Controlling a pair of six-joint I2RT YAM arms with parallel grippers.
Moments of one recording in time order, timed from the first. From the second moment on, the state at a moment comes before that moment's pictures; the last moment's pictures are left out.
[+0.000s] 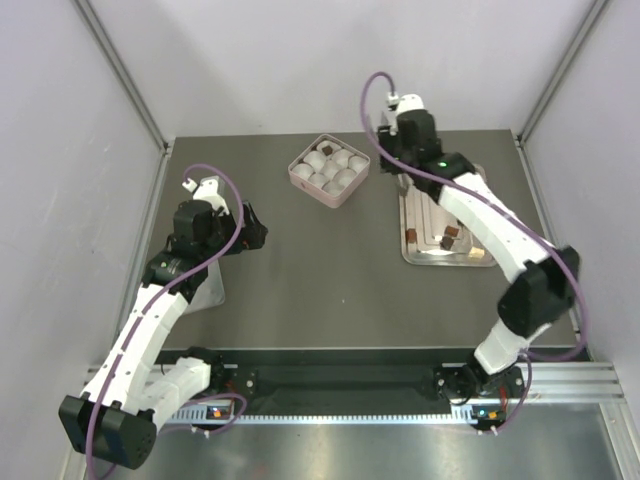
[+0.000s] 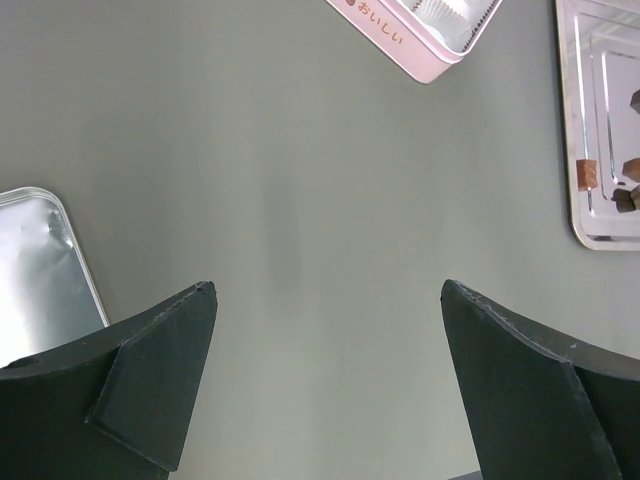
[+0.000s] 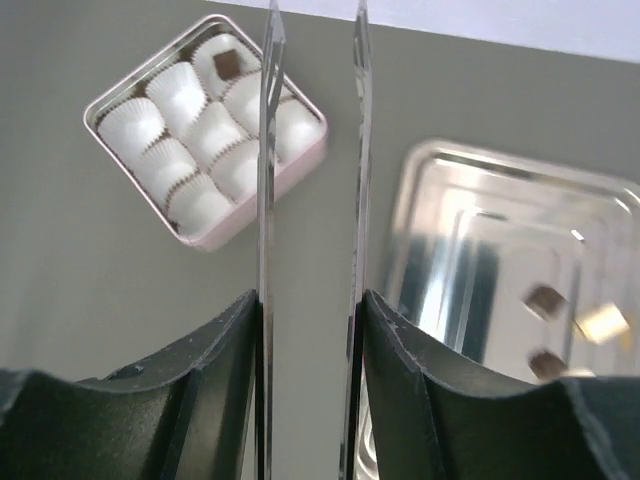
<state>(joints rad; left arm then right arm) -0.25 0.92 0.89 -0.49 0.04 -0.39 0.50 1.69 1.64 -0.44 0.25 0.14</state>
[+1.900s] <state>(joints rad) -0.25 0.92 0.89 -0.49 0.07 -0.39 0.39 1.33 0.93 -0.63 0.13 0.34</state>
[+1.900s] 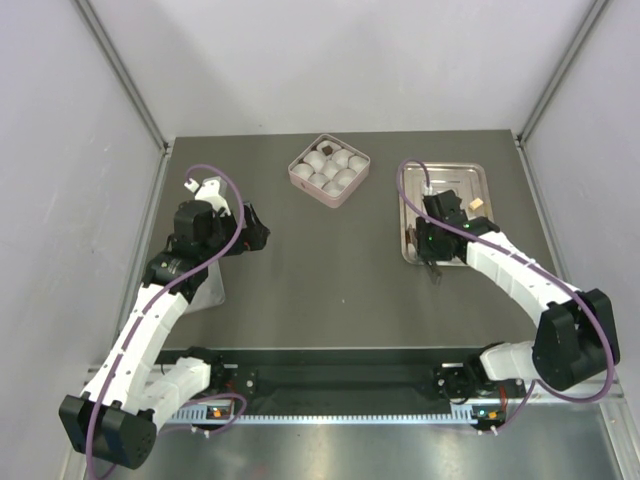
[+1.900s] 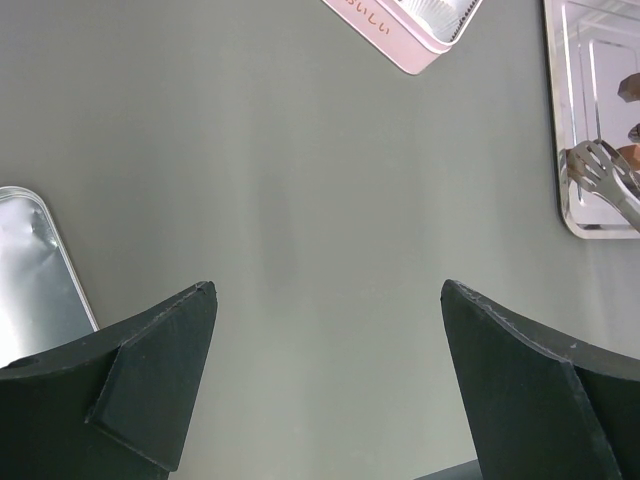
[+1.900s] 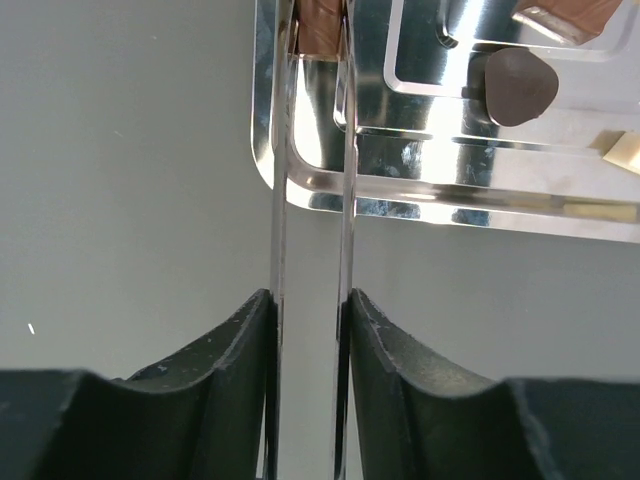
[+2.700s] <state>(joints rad) -0.25 0.92 0.89 -0.49 0.07 -0.39 0.43 1.58 1.44 -0.59 0.06 0.32</state>
